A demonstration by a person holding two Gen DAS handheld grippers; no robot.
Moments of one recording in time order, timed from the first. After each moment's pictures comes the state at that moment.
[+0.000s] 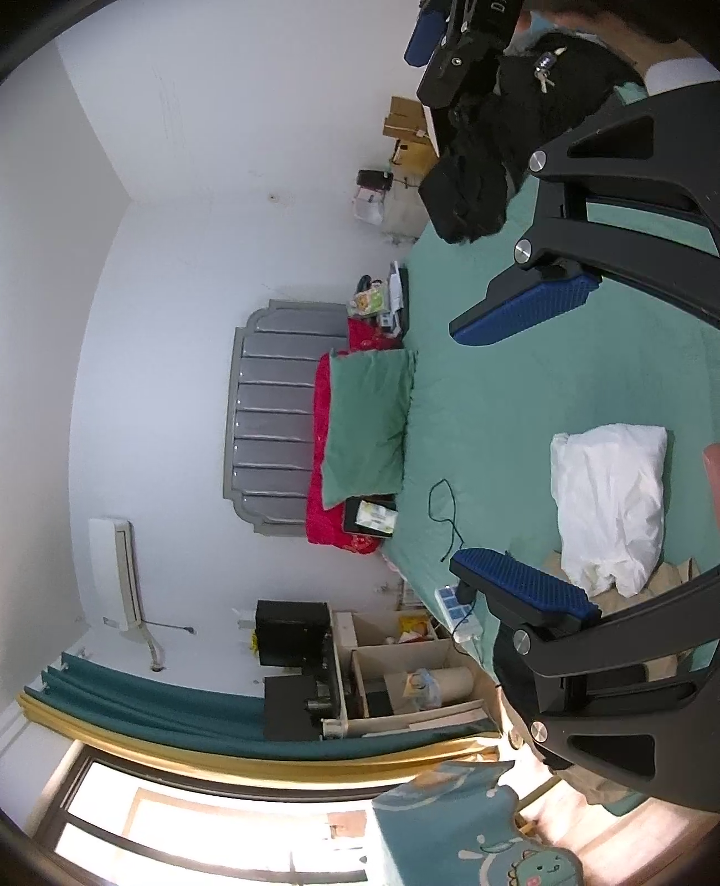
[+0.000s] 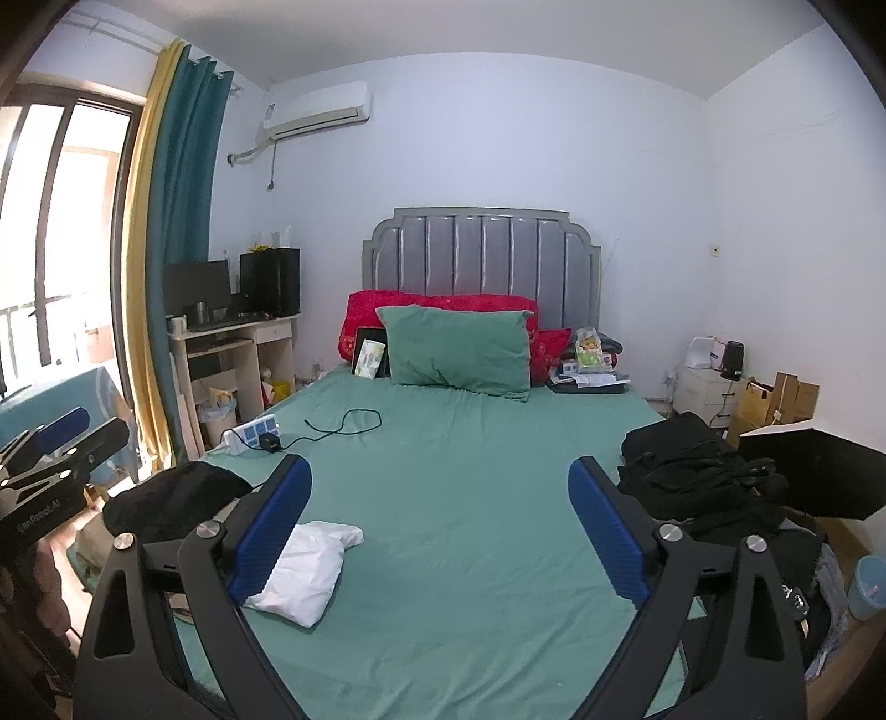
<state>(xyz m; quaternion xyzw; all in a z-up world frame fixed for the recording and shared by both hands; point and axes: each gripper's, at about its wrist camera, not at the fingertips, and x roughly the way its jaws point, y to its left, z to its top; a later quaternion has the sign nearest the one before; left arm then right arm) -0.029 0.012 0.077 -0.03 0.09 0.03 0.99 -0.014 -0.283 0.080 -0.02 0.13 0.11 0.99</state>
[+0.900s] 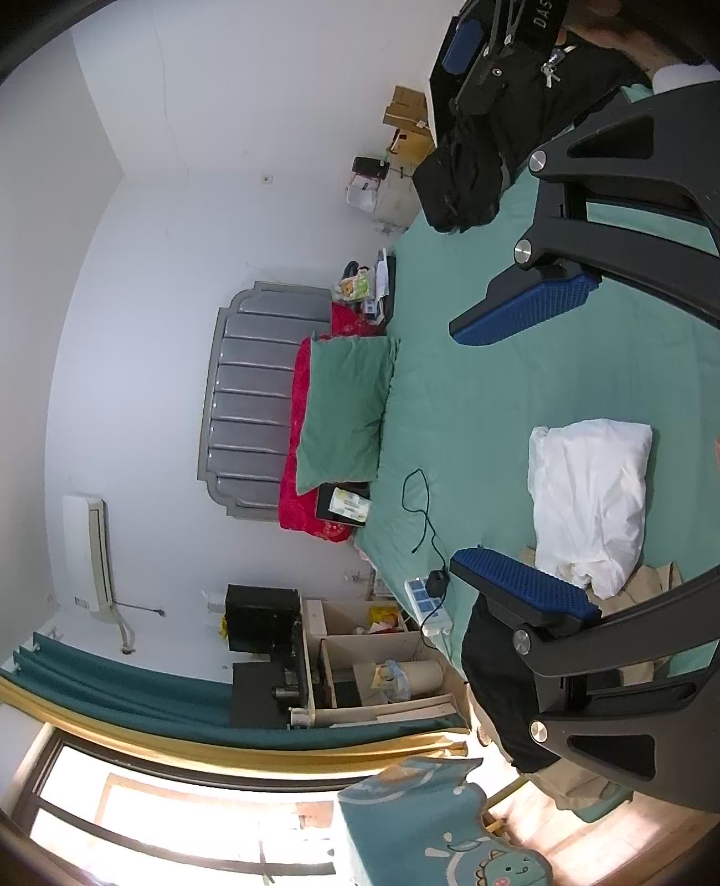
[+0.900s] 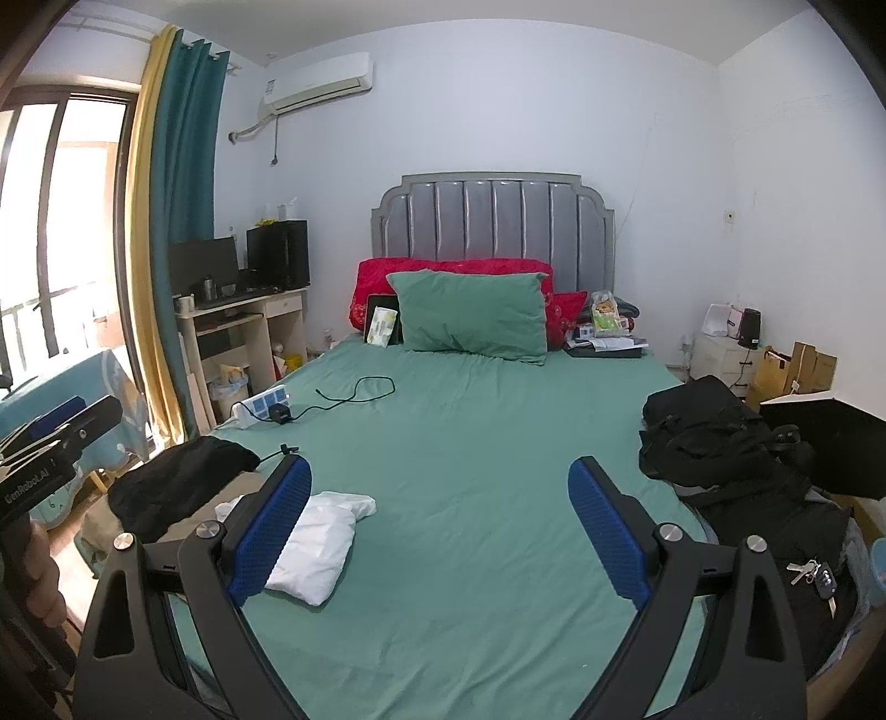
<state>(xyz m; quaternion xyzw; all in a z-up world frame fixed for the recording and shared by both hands) -0.015 0.021 0.066 -0.05 0.12 0.05 0.99 0.008 -0.285 0.060 -0.01 0.17 0.13 0.98</state>
